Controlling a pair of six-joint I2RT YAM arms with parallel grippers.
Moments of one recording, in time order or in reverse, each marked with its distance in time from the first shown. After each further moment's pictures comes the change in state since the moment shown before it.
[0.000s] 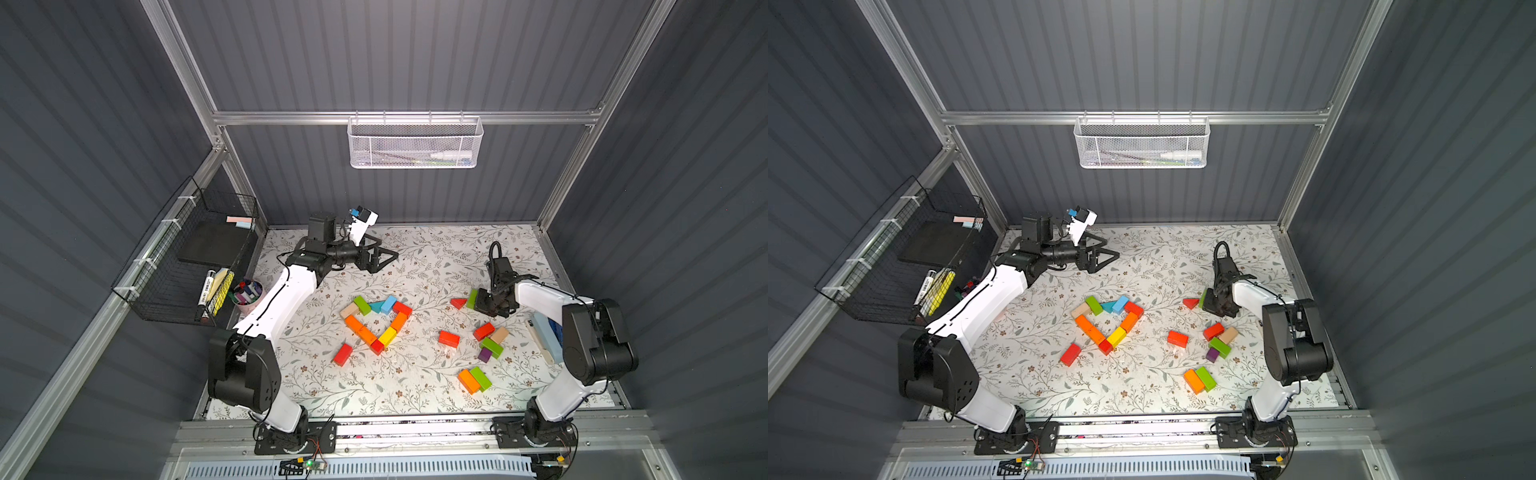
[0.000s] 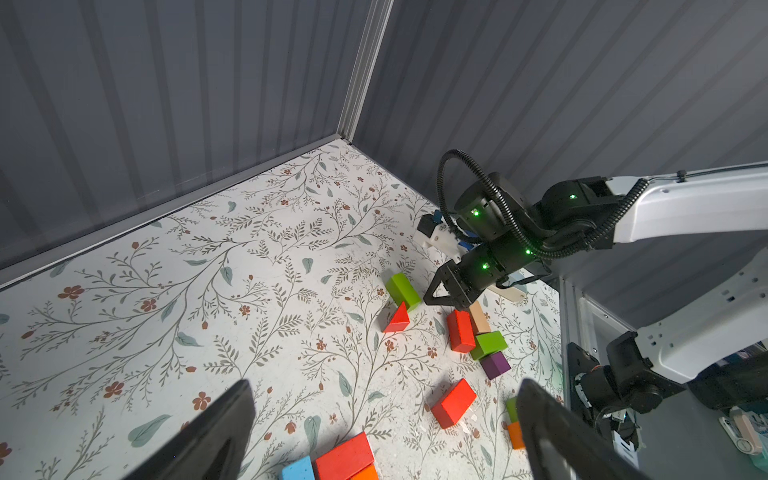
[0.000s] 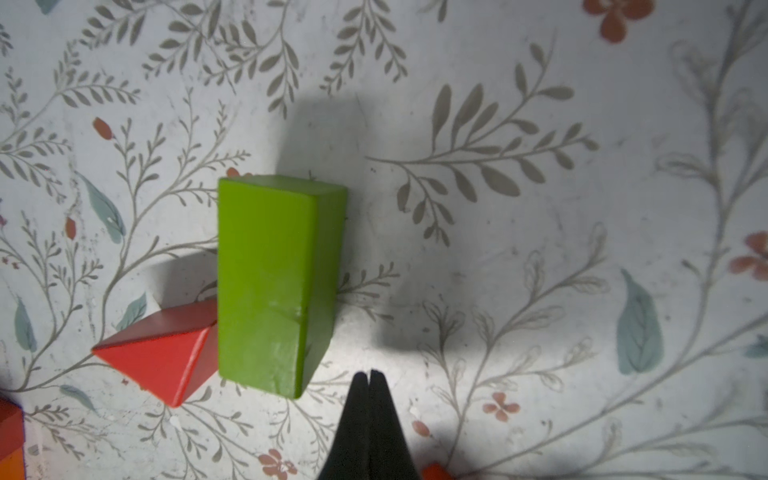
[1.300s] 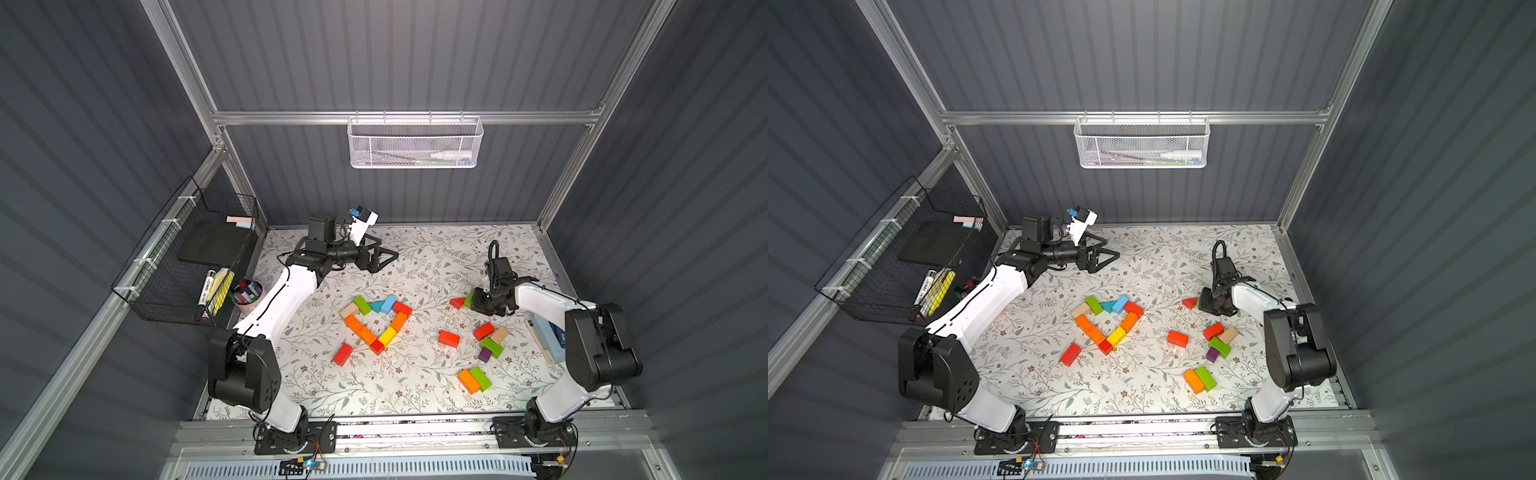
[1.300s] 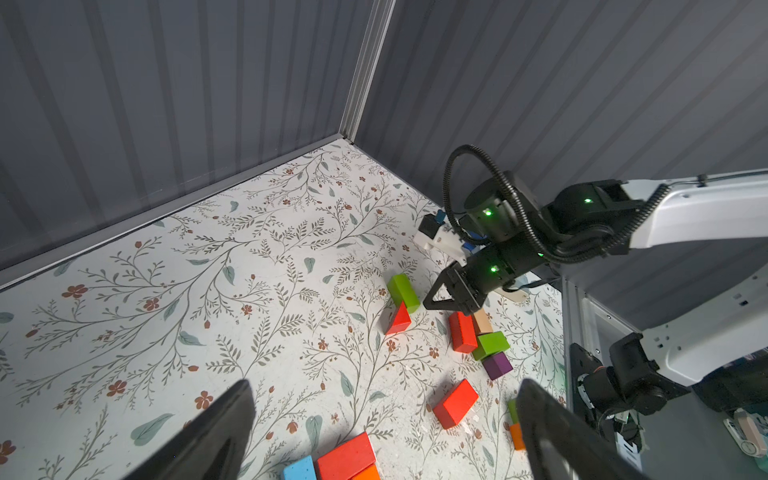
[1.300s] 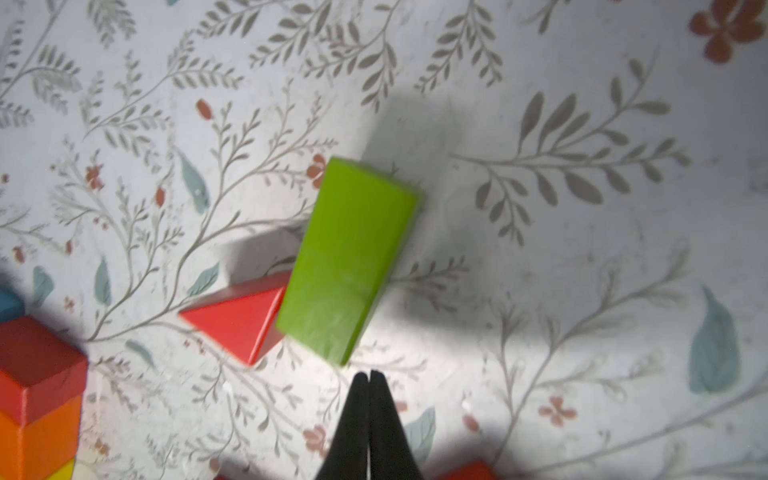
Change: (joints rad) left arm -0.002 0.000 0.000 -0.002 -0.011 0.004; right arm 0.053 -0.106 -0.054 0.023 -0.067 -0.058
